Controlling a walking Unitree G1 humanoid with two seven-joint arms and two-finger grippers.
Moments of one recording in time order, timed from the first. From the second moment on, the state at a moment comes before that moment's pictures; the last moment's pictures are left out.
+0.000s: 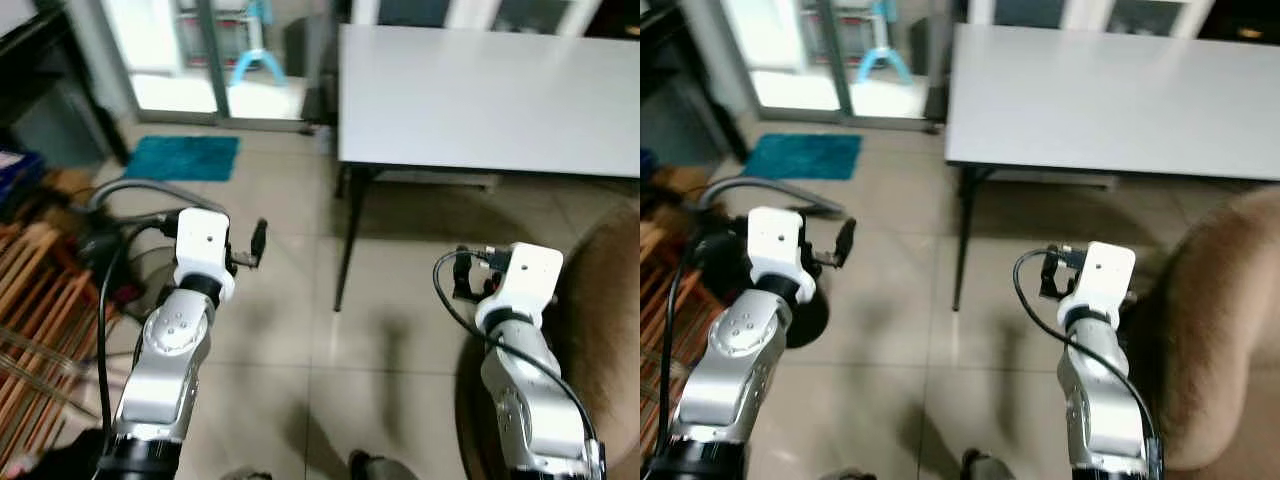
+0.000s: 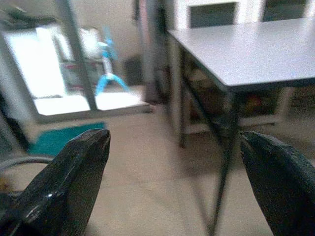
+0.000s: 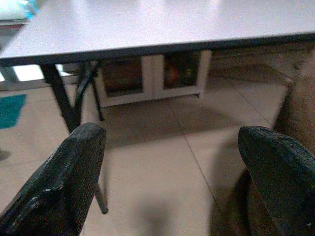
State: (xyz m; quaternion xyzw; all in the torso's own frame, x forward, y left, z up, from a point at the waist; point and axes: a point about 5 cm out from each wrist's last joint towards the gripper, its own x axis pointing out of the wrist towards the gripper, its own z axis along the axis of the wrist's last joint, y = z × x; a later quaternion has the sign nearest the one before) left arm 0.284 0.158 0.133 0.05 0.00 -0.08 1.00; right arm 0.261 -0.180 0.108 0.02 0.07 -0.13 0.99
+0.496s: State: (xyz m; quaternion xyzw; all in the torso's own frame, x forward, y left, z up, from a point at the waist) left arm 0.280 0.152 0.128 0.11 -0.02 -0.08 0.99; right arm 0.256 -0.185 0.105 0.01 0.09 -0.13 0.99
